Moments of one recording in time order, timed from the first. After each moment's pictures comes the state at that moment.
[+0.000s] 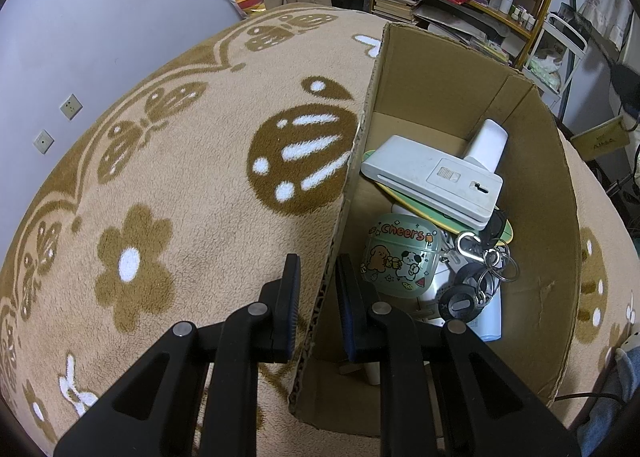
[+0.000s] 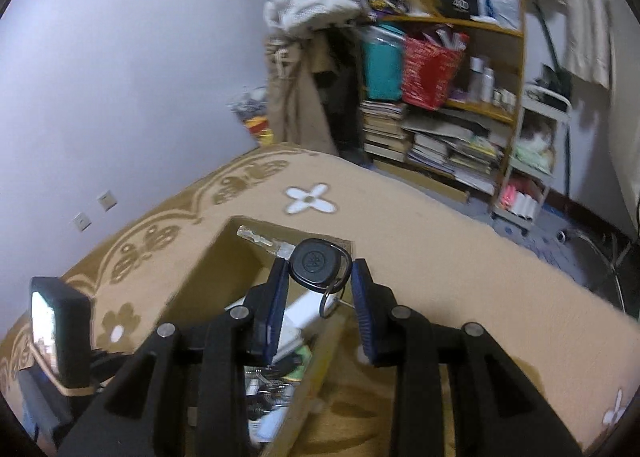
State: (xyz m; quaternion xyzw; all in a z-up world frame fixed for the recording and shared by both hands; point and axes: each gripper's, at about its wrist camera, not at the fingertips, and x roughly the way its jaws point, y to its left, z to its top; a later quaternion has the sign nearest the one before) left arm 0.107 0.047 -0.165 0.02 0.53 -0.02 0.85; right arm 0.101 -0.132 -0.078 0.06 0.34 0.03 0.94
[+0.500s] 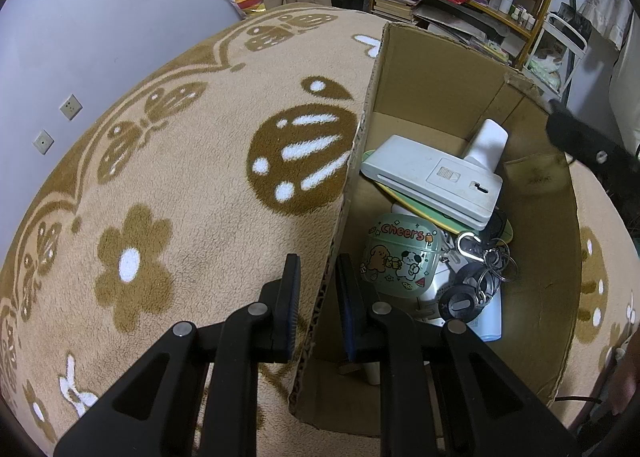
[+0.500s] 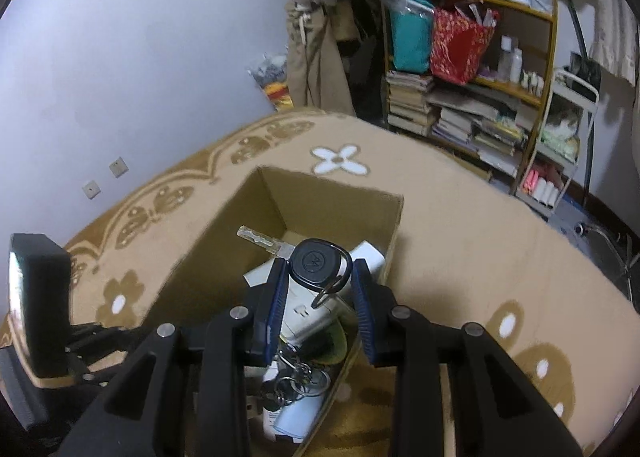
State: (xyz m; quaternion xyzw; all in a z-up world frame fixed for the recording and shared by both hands) left arm 0.107 0.045 -0.165 0.02 0.53 -0.02 0.85; right arm 0.109 -0.112 -0.120 0.05 0.39 0.06 0.92
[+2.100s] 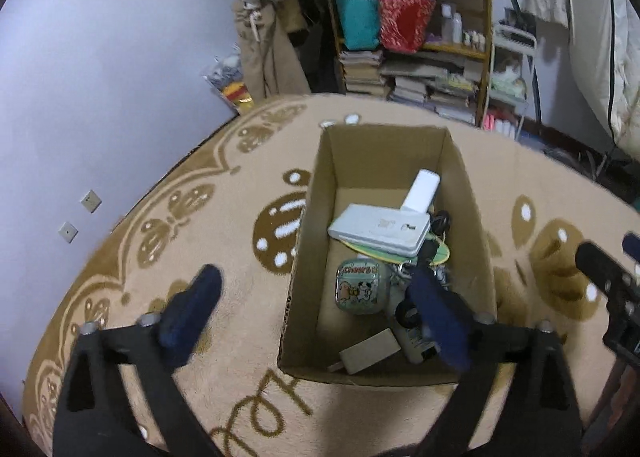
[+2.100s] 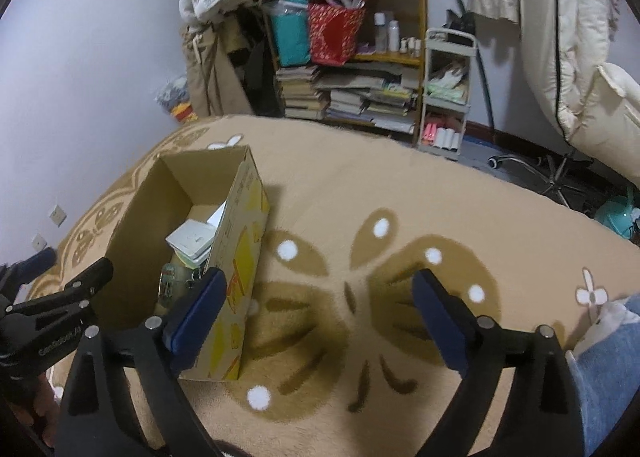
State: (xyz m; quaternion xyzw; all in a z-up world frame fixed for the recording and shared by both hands) left arm 0.049 0.004 -0.085 0.10 0.40 -0.05 0.91; right arm -0.005 -0.181 -0.106 0.11 0.38 -0.12 0.91
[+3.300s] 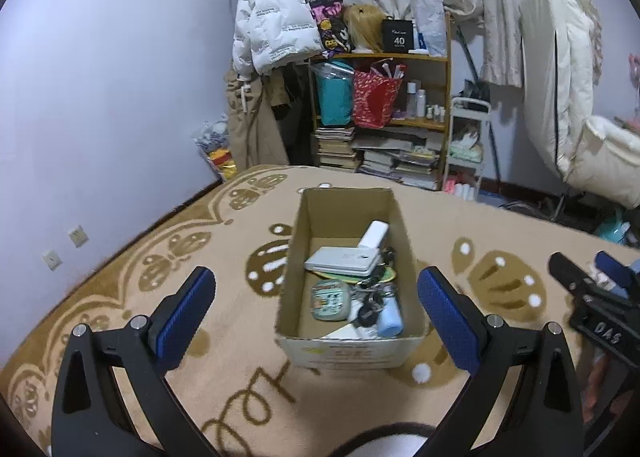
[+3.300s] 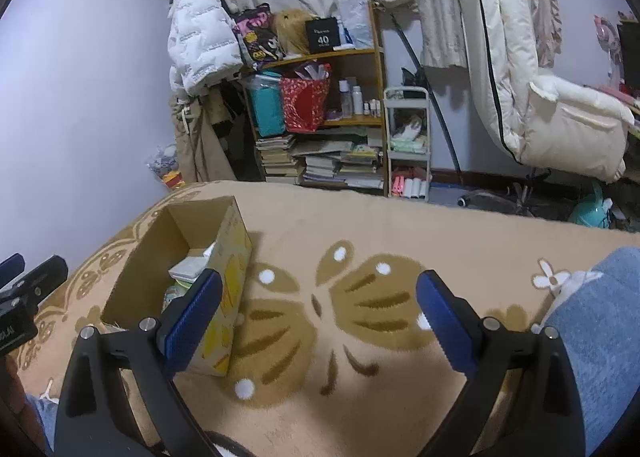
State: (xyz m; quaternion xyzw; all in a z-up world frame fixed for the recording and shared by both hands) left arm -0.050 0.028 -0.041 0.08 0.27 -0.11 0.95; right arm -0.098 -0.182 -0.090 0.12 0.26 -0.16 0.94
